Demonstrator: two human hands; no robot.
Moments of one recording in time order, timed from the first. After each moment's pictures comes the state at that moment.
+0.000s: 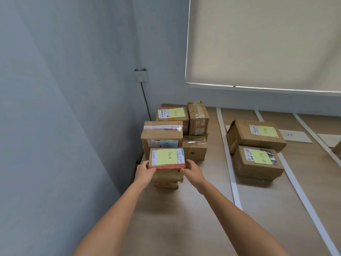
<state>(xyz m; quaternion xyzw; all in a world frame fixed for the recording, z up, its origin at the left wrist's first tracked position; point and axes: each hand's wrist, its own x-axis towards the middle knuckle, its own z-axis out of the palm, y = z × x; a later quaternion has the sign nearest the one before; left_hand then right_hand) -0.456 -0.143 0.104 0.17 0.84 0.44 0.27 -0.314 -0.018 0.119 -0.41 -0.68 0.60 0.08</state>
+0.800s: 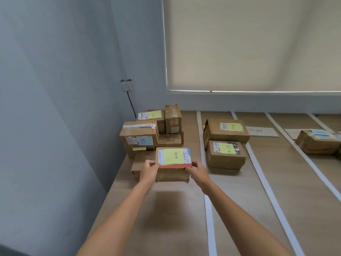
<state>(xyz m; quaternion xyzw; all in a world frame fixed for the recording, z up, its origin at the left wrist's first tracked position) -0.297 -0.109 0.139 0.14 0.81 0.51 0.26 -0.152 0.005 0.138 -0.39 -0.66 0.61 0.18</state>
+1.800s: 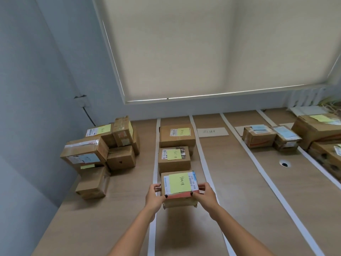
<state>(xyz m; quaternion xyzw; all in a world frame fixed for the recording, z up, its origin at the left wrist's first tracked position) -0.077 0.024 0.100 0.20 0.80 0.46 0.34 0.090 0.127 0.101 -0.49 -0.61 0.59 0.21</state>
